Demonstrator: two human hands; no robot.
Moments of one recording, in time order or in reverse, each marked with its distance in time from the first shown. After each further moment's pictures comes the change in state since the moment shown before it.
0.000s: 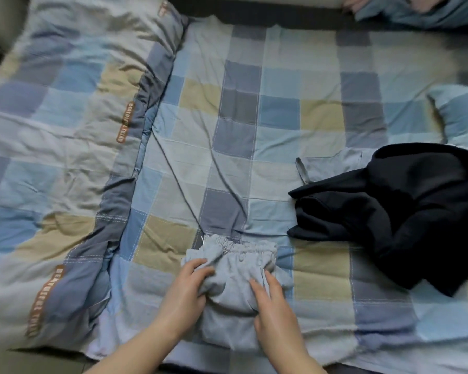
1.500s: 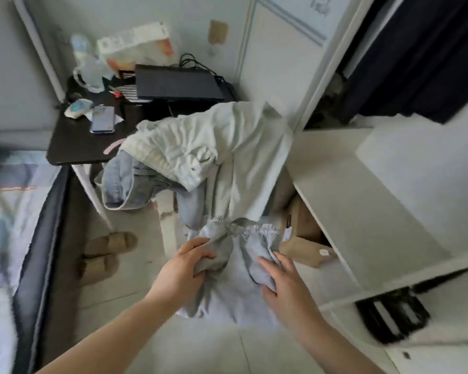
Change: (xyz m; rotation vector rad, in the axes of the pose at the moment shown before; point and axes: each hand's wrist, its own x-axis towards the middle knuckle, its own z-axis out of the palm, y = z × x) left_hand -0.678 0.139 0.060 0.318 -1.237 1.642; right_hand -0.805 -0.176 0.346 0.688 1.185 1.384
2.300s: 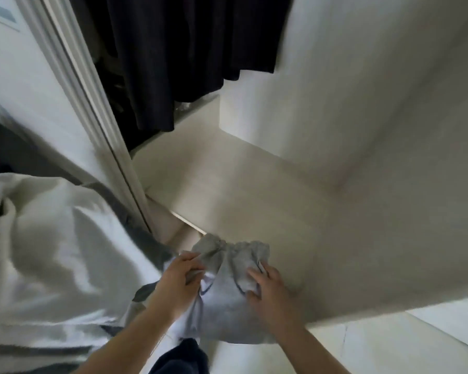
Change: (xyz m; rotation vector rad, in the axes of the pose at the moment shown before) left_hand 0.305 0.108 0.225 -0.060 -0.494 0.228; right_hand 0.119 0.226 -0.074 0.317 0.207 0.659
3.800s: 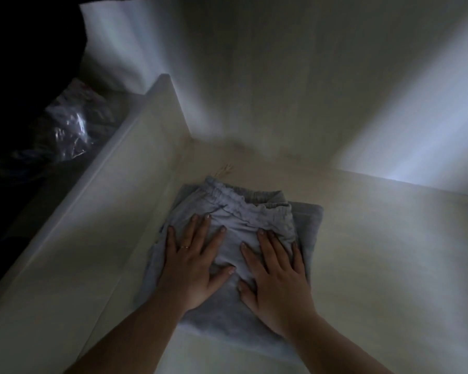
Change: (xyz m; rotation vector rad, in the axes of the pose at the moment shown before) left_hand 0.502 -0.150 0.078 0.907 -0.334 0.475; right_hand 0.466 0.032 0.031 -0.304 0.282 -0.035
